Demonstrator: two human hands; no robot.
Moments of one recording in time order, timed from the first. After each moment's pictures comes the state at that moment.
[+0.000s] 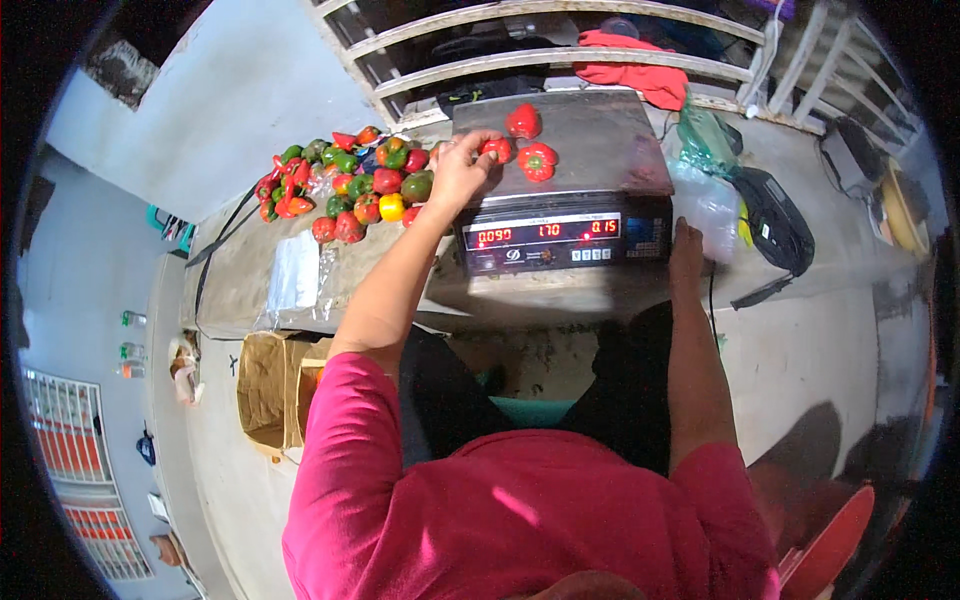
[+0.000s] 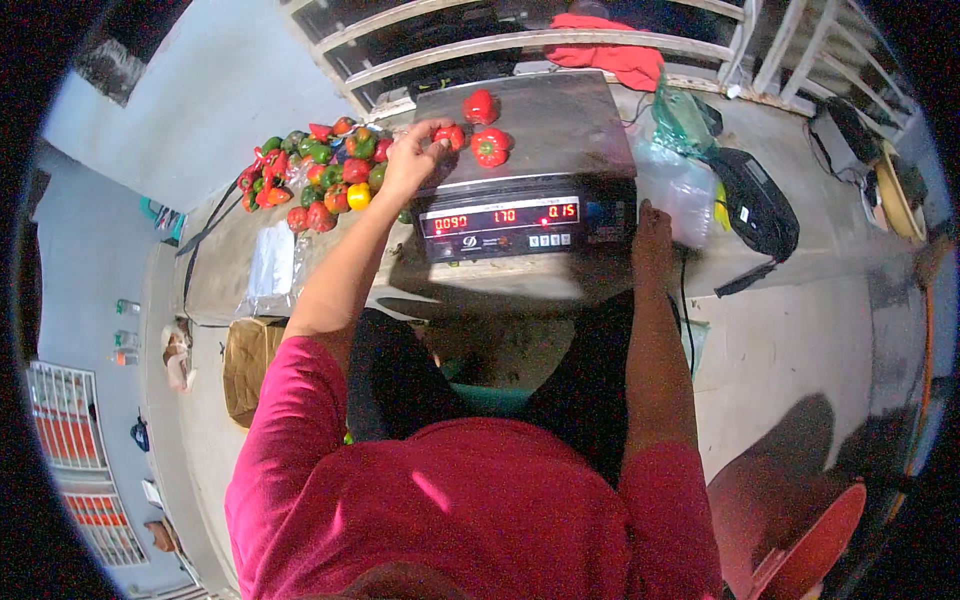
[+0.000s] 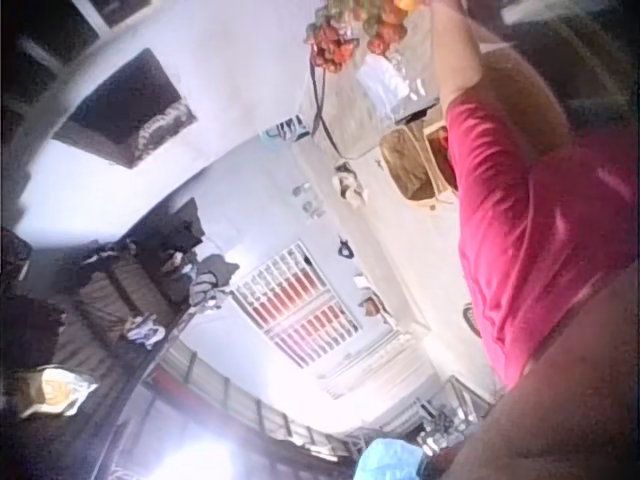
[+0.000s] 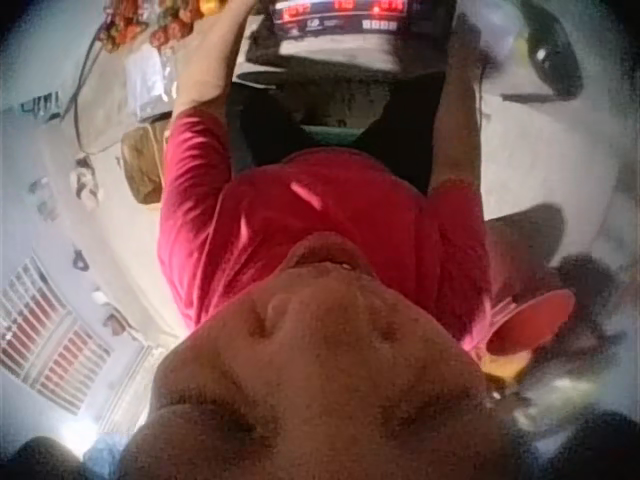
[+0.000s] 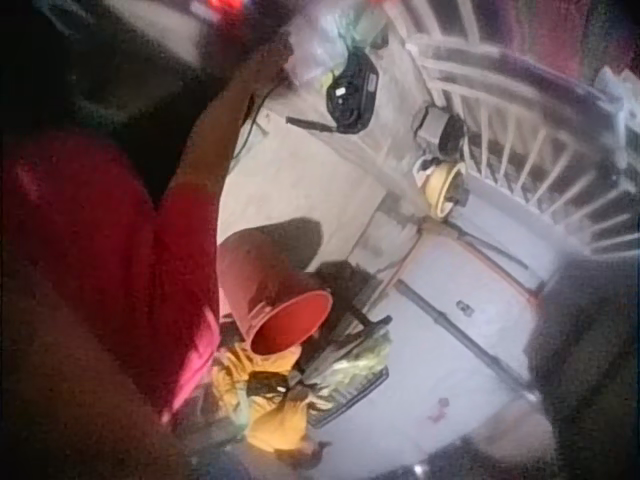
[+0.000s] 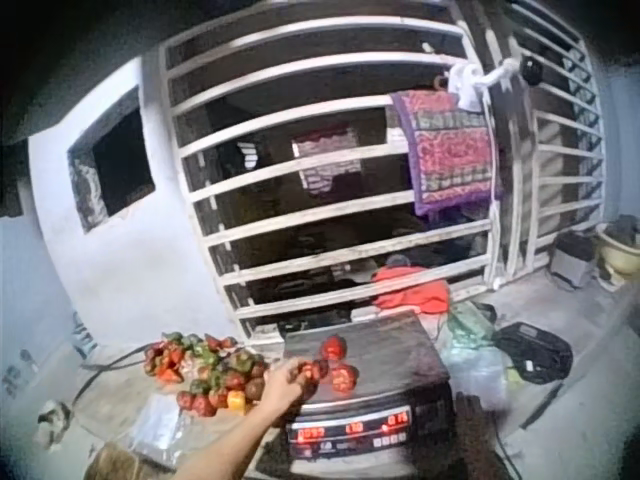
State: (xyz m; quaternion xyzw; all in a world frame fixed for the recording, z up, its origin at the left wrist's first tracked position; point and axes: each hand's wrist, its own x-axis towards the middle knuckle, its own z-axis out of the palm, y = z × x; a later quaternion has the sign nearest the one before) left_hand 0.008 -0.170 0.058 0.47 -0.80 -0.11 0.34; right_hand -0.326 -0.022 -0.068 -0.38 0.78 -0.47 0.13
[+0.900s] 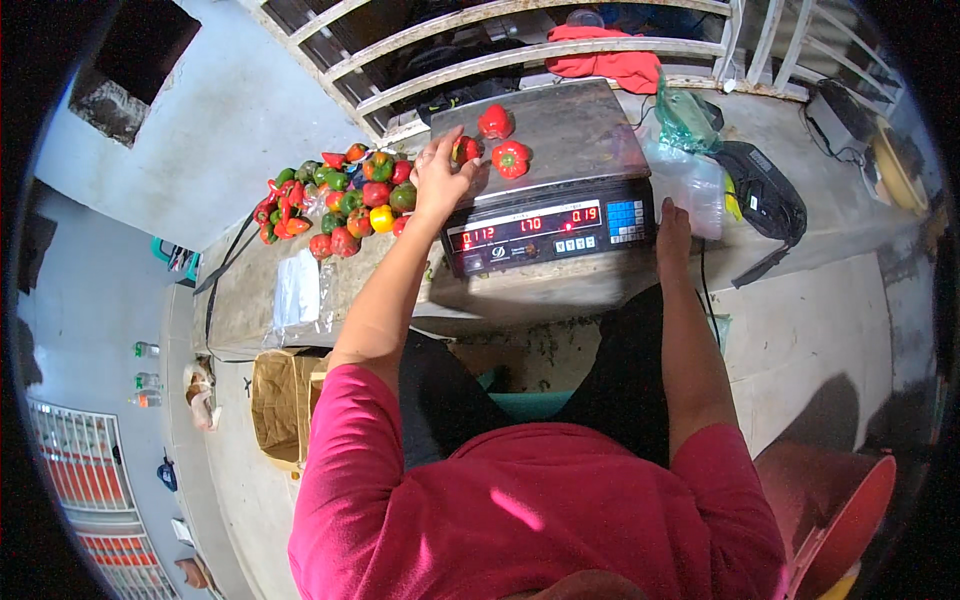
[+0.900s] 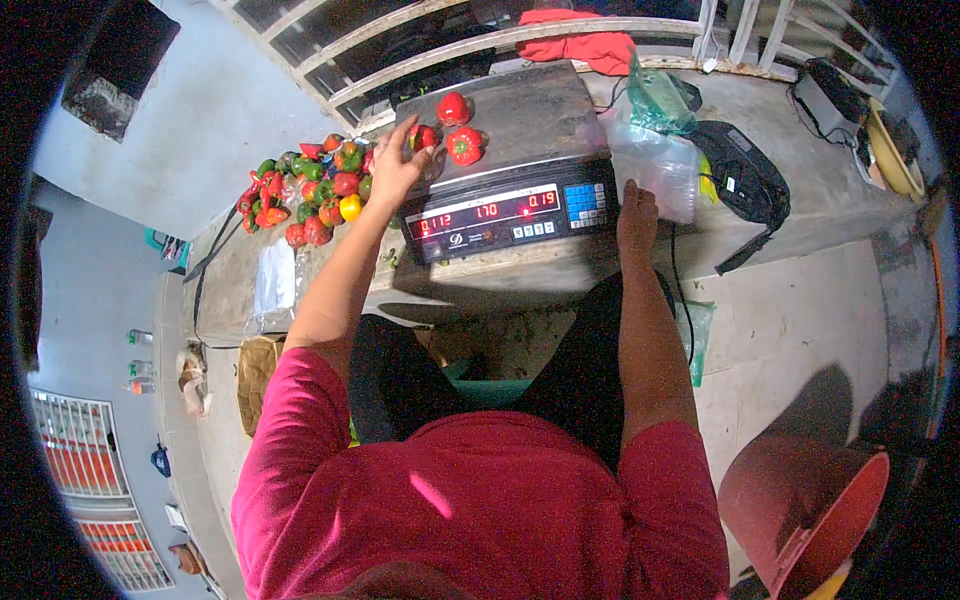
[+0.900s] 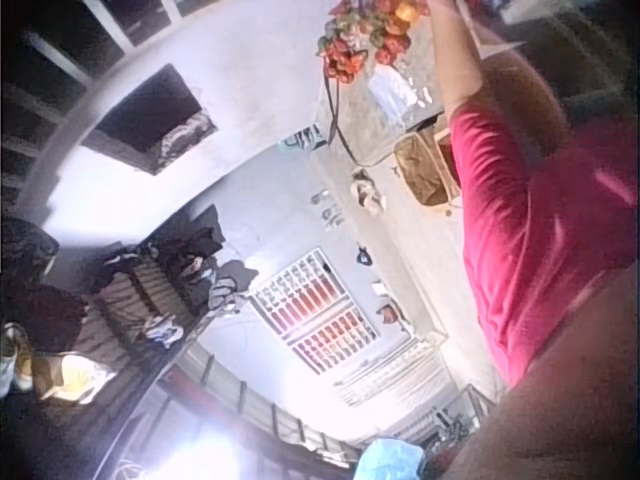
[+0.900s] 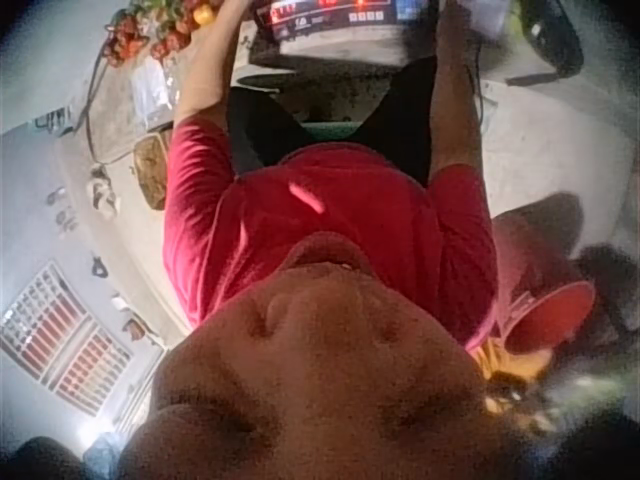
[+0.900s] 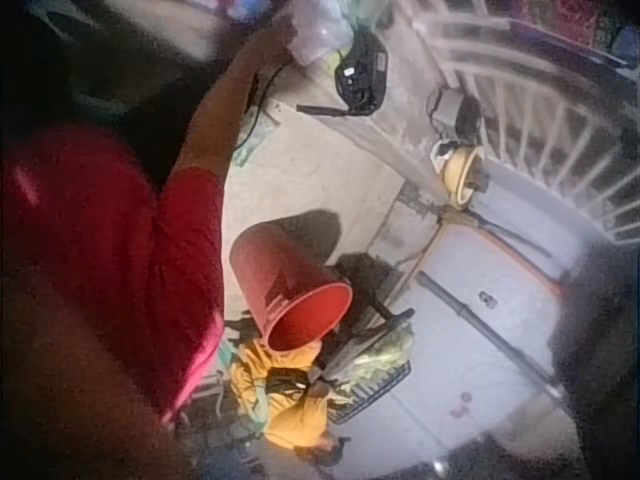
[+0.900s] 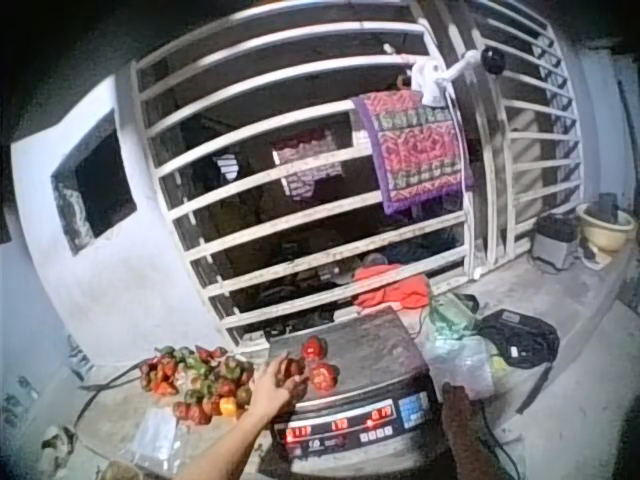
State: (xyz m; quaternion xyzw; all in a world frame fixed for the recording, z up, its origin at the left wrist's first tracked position) left_hand -0.003 -0.155 0.060 0.51 -0.79 -0.03 0.34; right_hand -0.324 -0.024 -0.061 -0.32 0.78 -0.51 0.16
